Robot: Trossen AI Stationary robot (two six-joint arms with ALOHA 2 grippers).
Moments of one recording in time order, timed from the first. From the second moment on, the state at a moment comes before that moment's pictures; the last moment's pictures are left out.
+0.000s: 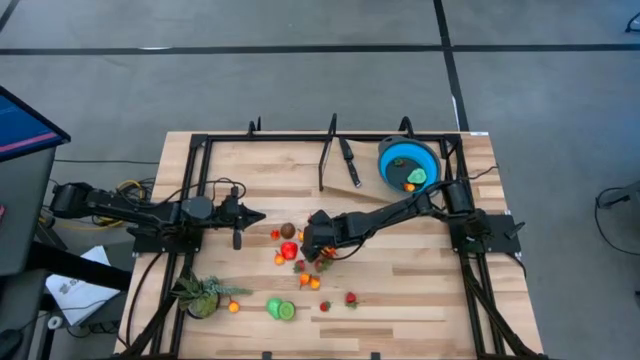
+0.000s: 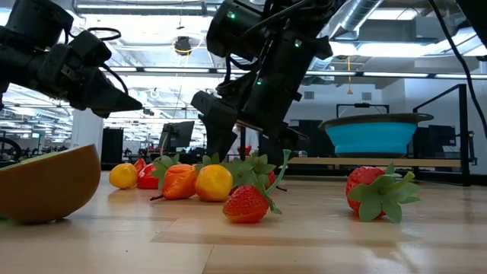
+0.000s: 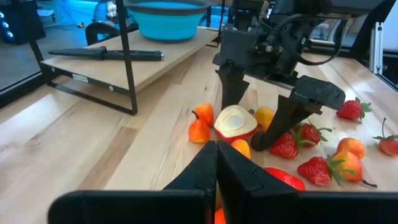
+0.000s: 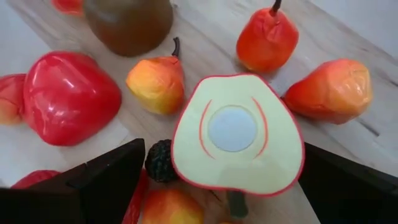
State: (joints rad) left arm -0.03 0.61 0.01 0.36 -0.21 -0.11; right arm 0.13 2.13 1.44 -0.45 0.29 0.93
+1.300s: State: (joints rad) left arm -0.03 0.61 0.01 0.36 -0.21 -0.11; right arm 0.12 2.13 1.44 -0.43 0.29 0.93
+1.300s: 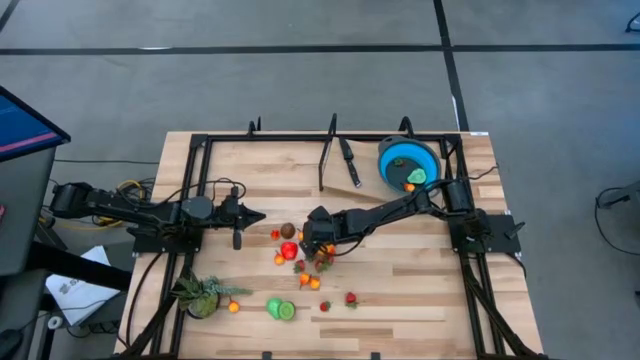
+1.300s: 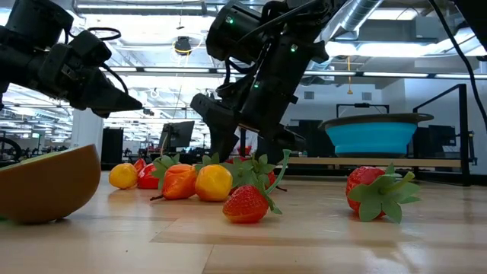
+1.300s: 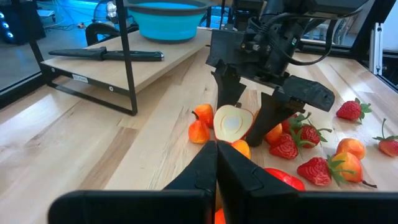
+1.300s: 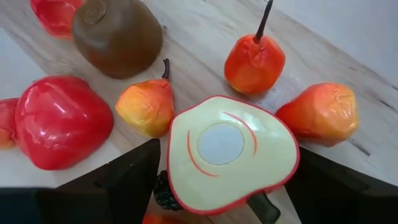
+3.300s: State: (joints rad) left arm -0.03 0.61 0.01 0.36 -0.21 -0.11; right arm 0.12 2.13 1.44 -0.44 0.25 0.76
